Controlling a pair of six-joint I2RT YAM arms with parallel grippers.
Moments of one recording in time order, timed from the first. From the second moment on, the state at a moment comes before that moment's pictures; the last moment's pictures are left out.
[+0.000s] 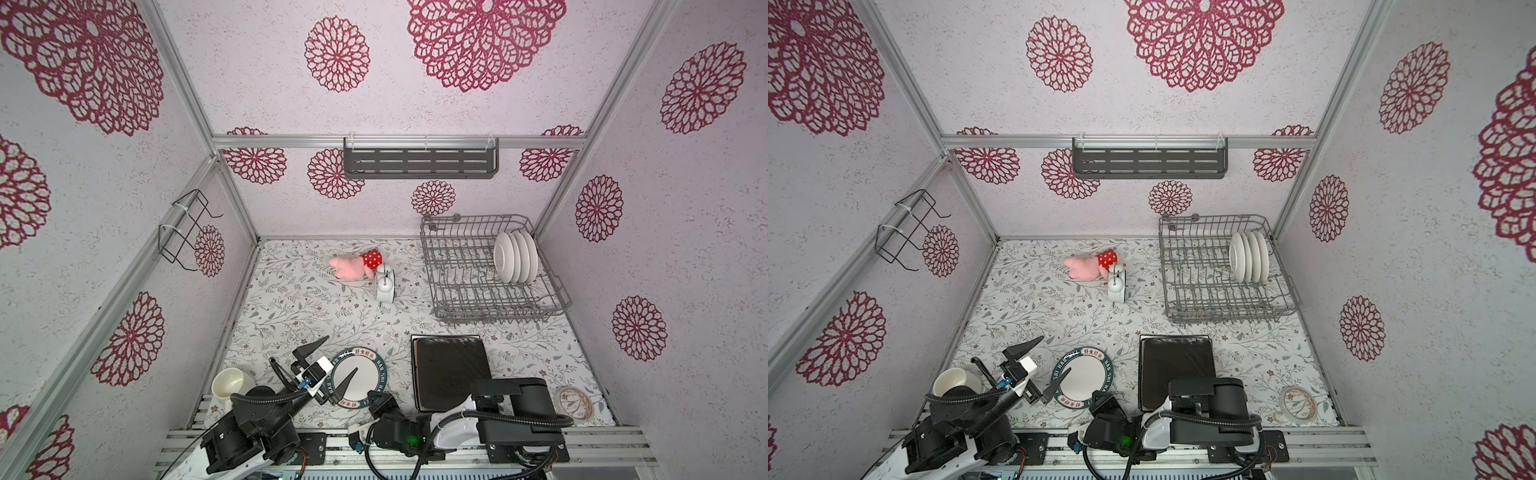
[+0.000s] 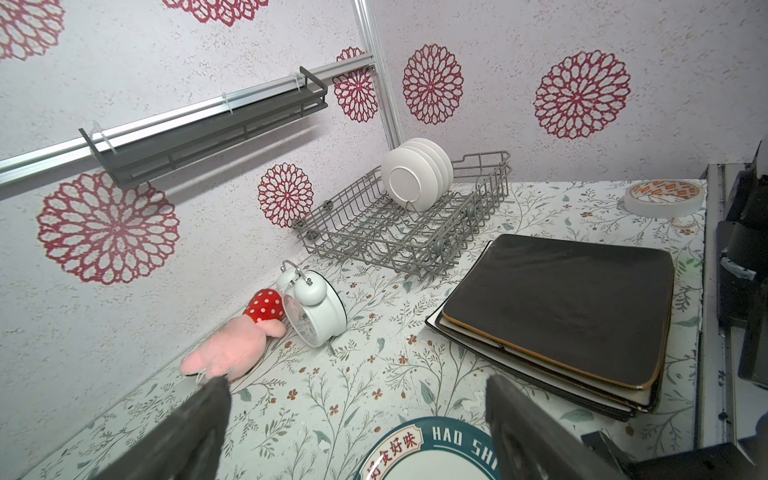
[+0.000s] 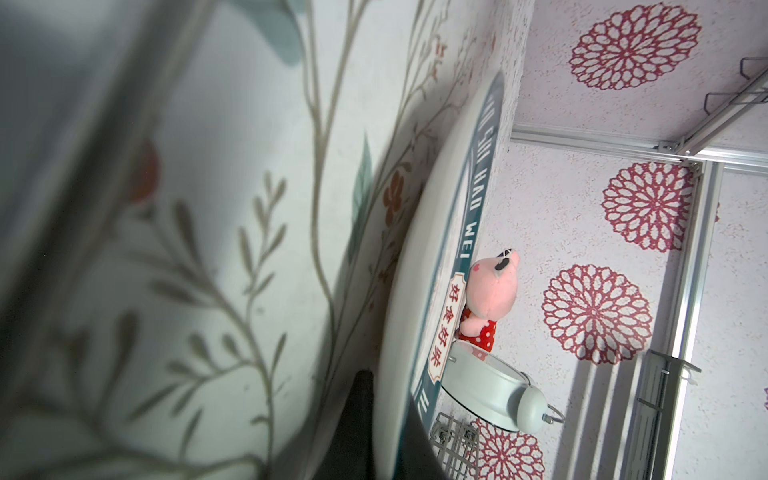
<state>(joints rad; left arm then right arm) -1.00 0.01 0.35 -0.36 -0.25 0.31 1.61 1.91 0.69 0.53 0.79 -1.05</state>
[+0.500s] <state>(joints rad) -1.00 0.01 0.35 -0.37 -0.25 0.31 1.64 1.76 0.77 0.26 0.79 -0.86</state>
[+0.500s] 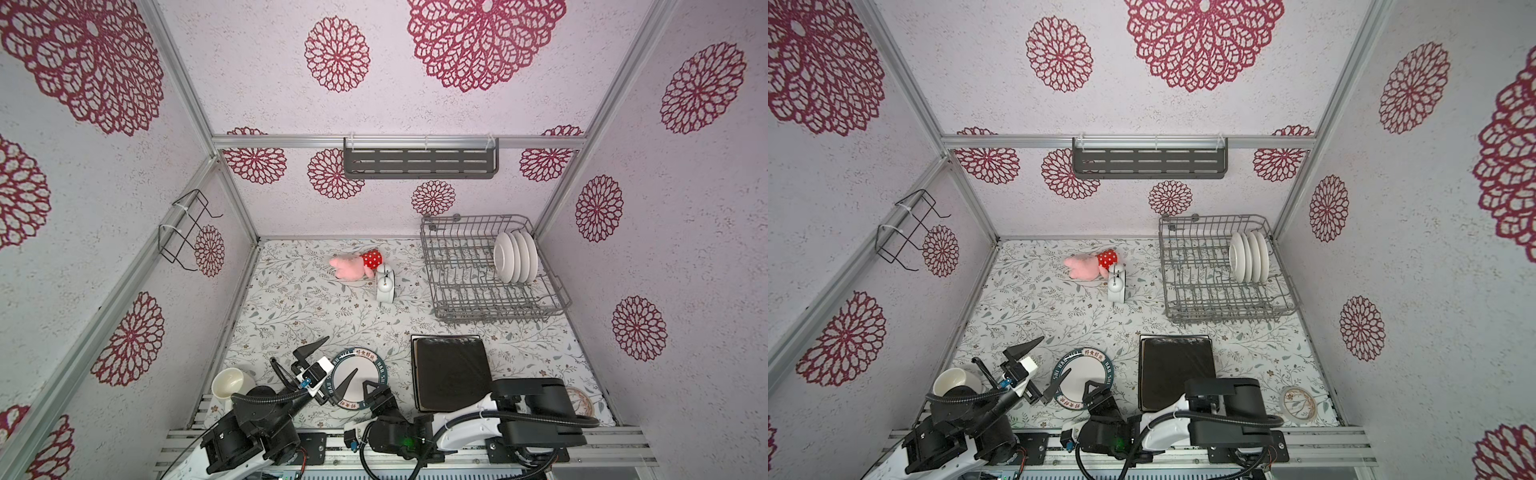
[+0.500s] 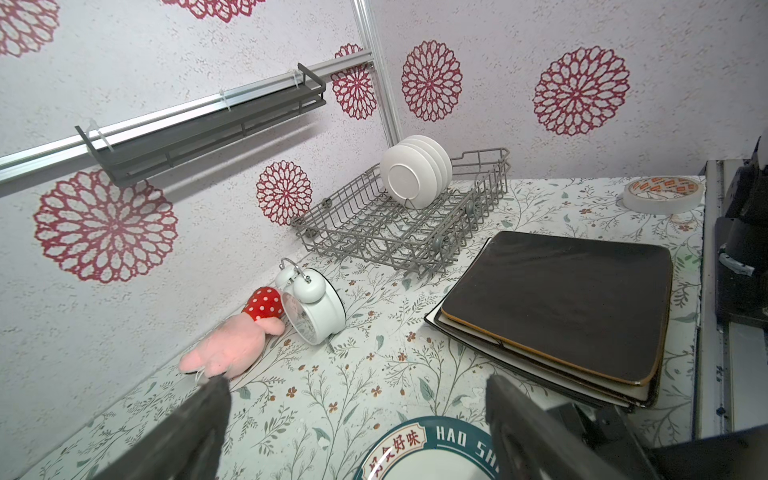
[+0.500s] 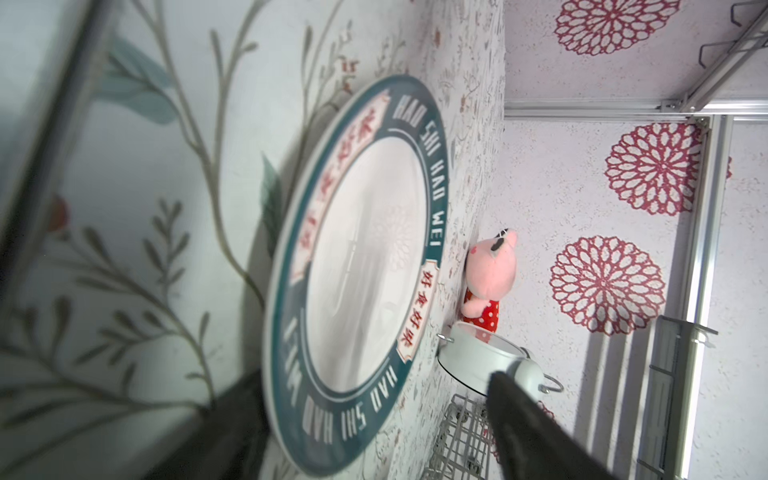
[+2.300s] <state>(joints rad) -0.98 0.05 0.35 -0.36 -0.27 0.34 -0.23 1.36 1.17 -0.19 -0.07 0.02</state>
